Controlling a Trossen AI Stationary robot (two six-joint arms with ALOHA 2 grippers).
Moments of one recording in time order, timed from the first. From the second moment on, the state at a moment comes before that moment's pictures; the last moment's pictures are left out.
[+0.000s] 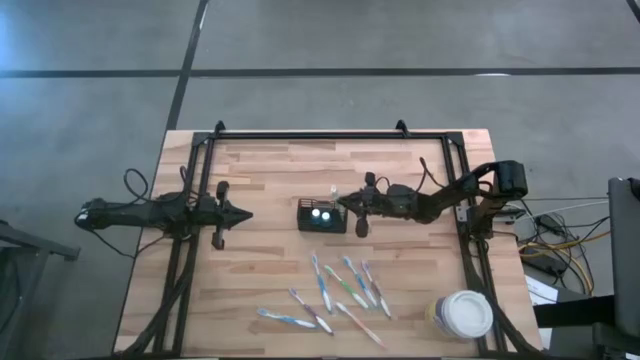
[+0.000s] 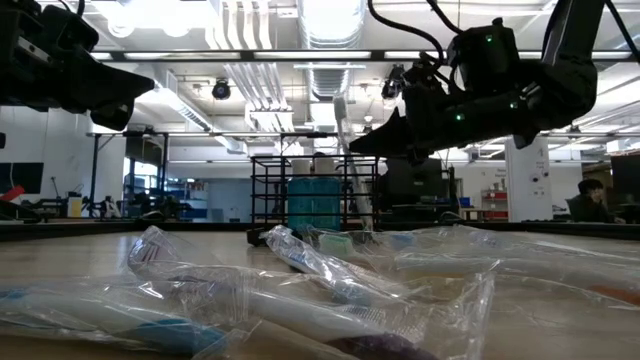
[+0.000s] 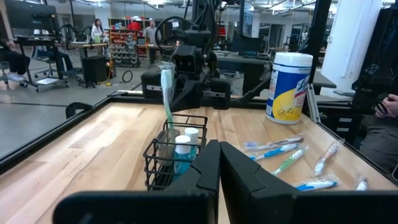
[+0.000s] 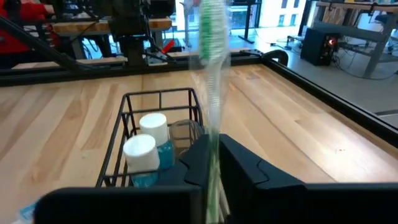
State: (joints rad) left arm -0.08 0.05 0.03 -0.03 -0.10 -0.06; right arm -0.10 1.71 0.47 1.10 0.11 0.06
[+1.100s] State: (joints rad) left arm -0.08 0.05 0.03 -0.02 -0.10 -0.06; right arm 0.14 1.08 0.74 0.20 0.20 -0.03
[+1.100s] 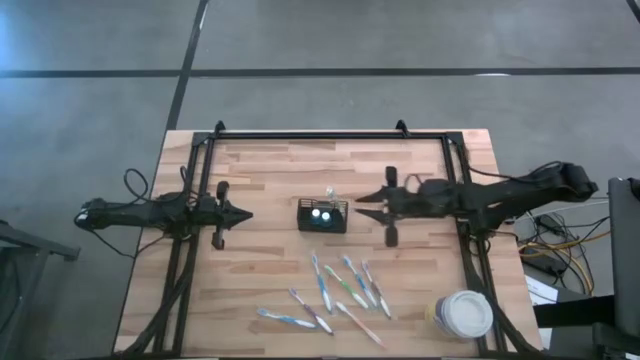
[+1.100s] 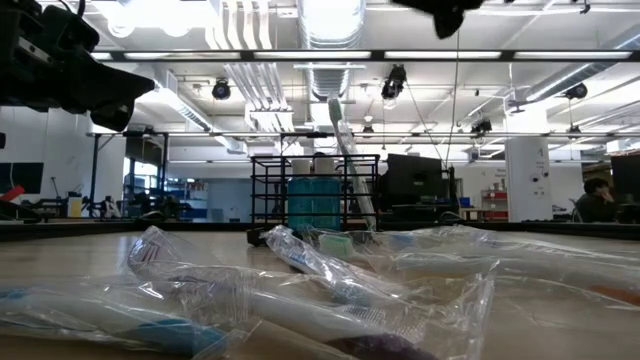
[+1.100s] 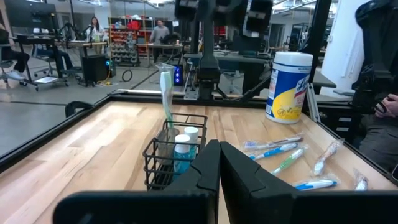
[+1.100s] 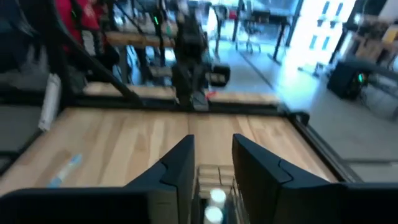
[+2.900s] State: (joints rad) left arm -0.32 1.03 0.75 -0.48 -0.11 -0.20; right arm 0.29 0.46 0.21 0.20 0.45 0.08
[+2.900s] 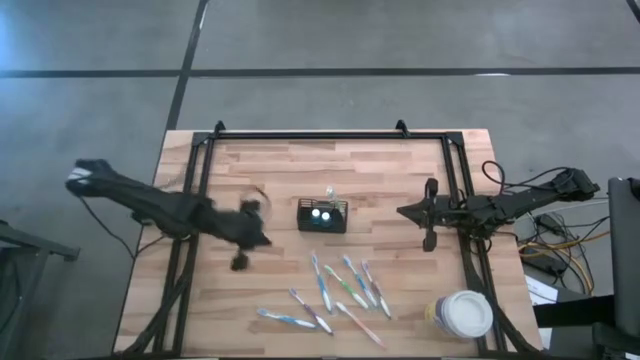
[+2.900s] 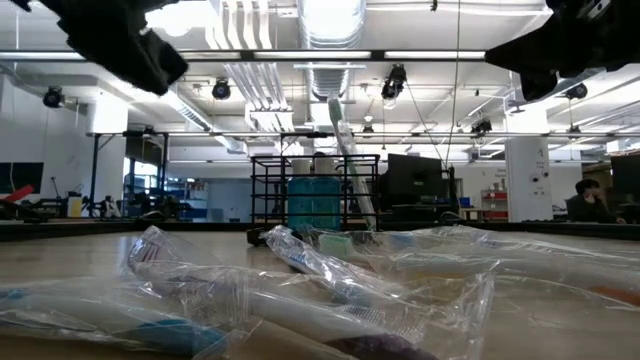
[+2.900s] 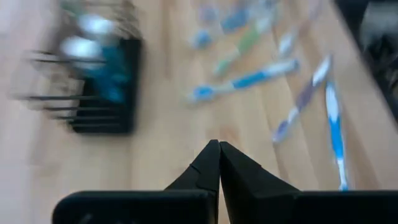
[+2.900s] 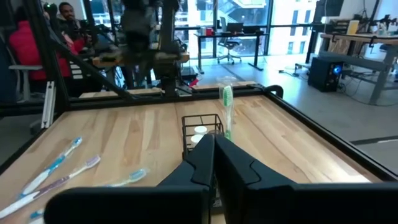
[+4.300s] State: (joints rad) left arm -0.66 1.78 1.10 -0.50 0.05 -0.42; right arm 0.29 0.47 0.20 0.24 0.41 0.15
